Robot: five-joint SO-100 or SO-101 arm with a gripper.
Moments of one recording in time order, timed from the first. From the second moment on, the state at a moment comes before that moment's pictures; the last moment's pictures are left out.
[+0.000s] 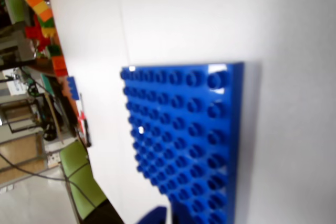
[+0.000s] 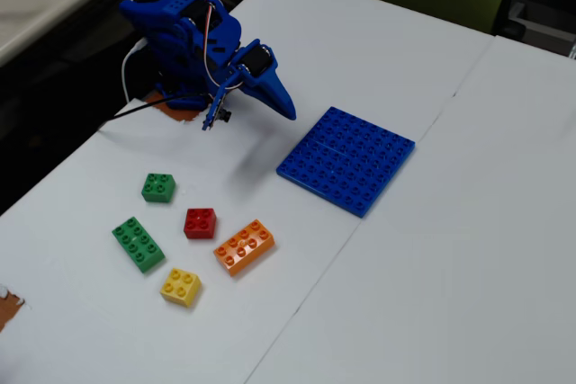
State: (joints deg) arm 2.7 187.7 178.0 38.3 4.6
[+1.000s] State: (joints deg) arm 3.0 187.7 178.0 37.1 -20.2
